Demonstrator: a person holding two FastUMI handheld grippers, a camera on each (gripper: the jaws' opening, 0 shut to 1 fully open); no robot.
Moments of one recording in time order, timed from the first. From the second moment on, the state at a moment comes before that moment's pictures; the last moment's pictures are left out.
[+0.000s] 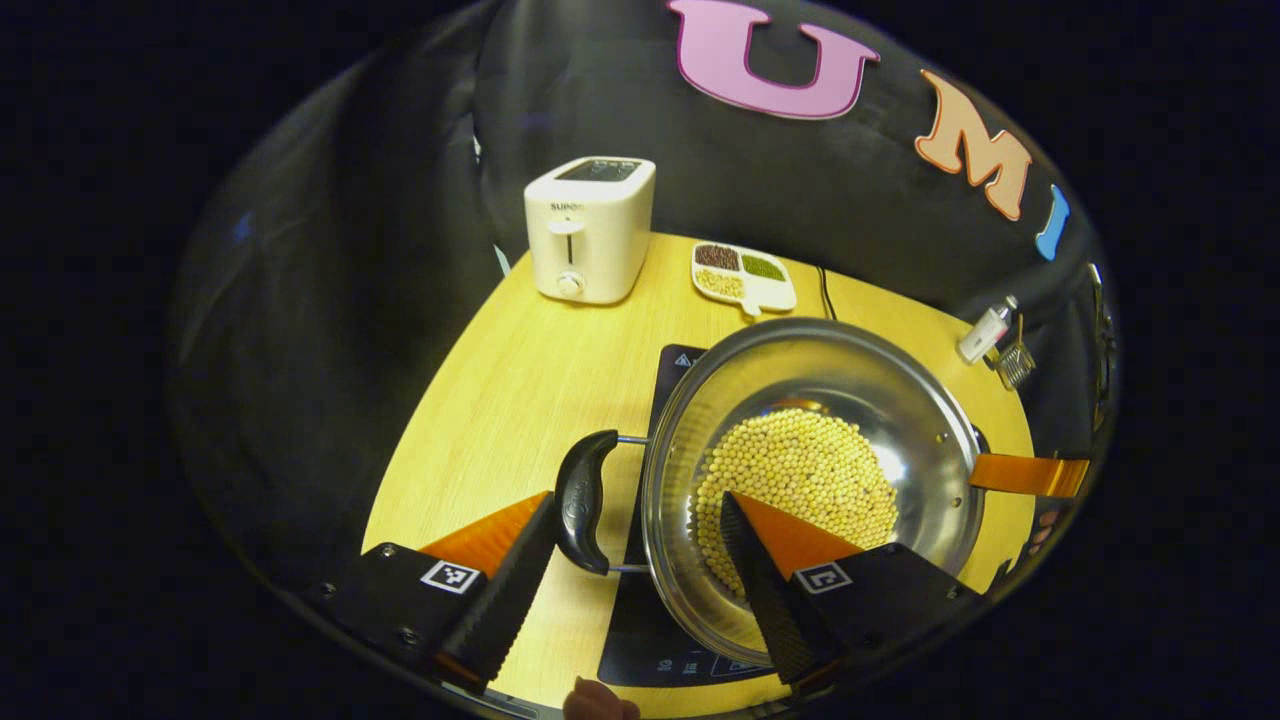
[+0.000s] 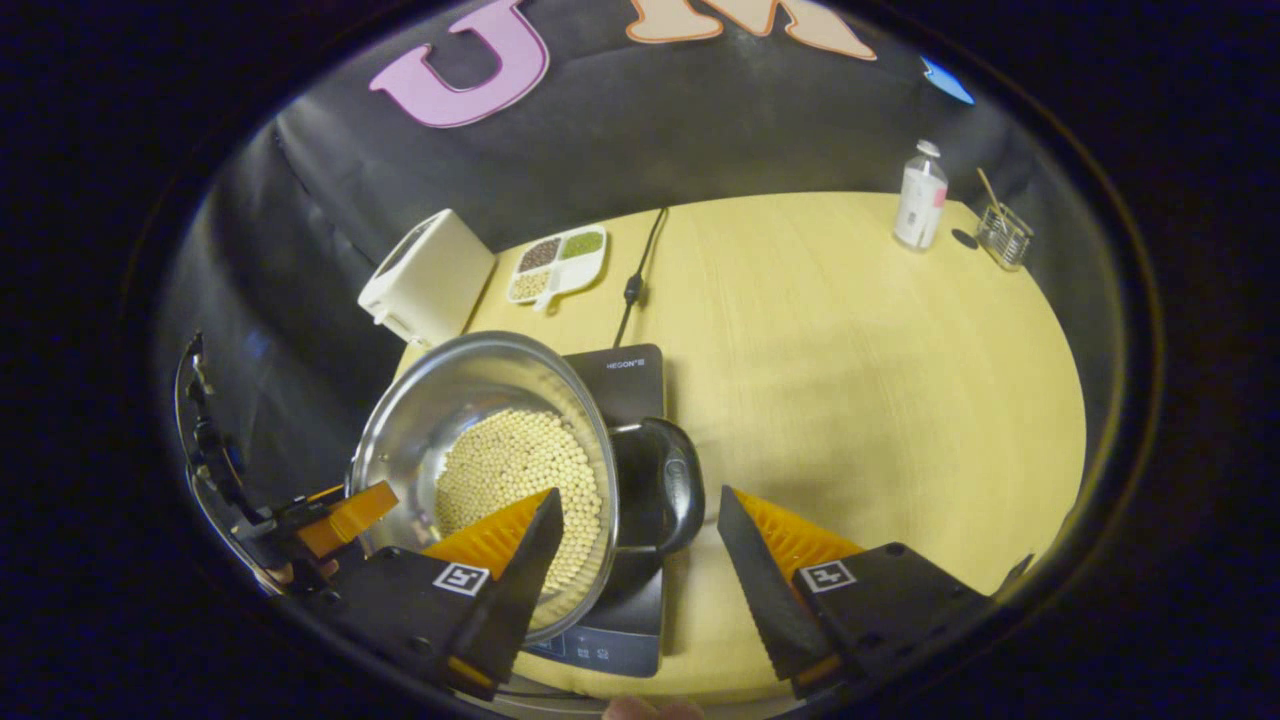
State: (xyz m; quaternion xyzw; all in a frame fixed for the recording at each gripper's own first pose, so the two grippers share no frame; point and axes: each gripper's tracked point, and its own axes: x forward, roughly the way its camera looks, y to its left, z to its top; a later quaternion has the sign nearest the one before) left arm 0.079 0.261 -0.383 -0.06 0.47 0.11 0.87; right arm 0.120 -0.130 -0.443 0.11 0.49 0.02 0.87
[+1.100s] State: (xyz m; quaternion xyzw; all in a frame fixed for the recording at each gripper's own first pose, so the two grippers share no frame) left arm -0.007 0.101 -0.171 0.01 0.23 0.06 0.97; right arm -0.018 -0.257 -0.273 0.05 0.24 0.02 0.97
